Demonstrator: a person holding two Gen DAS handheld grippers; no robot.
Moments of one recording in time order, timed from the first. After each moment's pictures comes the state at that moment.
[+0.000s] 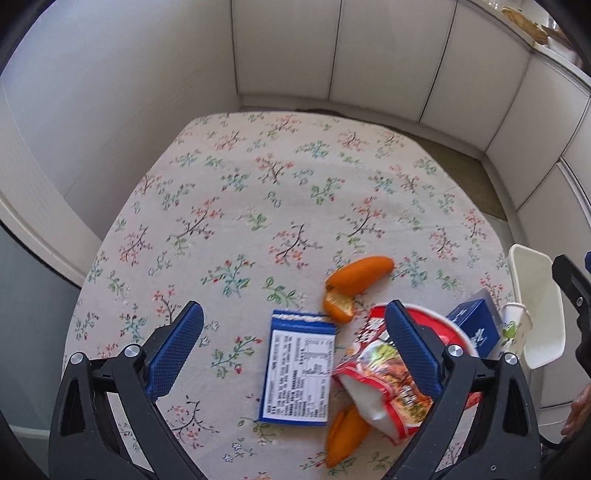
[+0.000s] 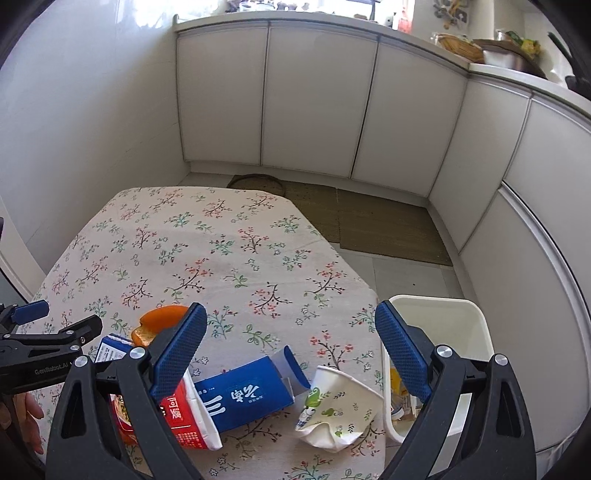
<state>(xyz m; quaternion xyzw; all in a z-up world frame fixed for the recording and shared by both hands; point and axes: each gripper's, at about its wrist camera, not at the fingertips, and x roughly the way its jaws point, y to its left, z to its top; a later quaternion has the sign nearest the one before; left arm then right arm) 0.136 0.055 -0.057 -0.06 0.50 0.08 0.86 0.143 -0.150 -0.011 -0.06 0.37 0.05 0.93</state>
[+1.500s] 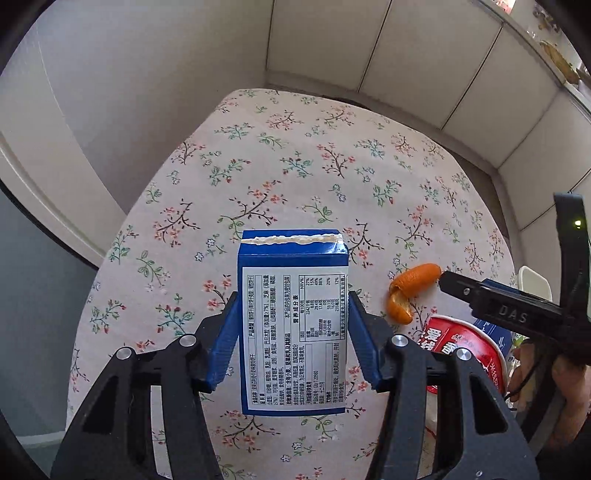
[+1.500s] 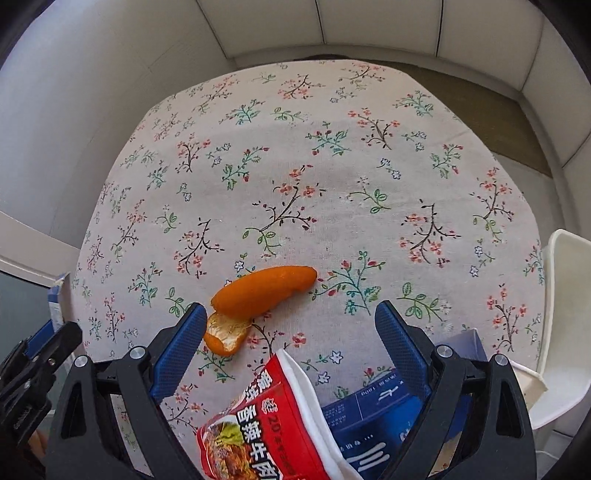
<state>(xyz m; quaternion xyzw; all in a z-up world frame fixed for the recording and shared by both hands) 0.129 0.137 -0.049 -0.13 0.51 0.08 0.85 0.232 -0.060 -0.110 0.03 0.60 0.15 0.79</state>
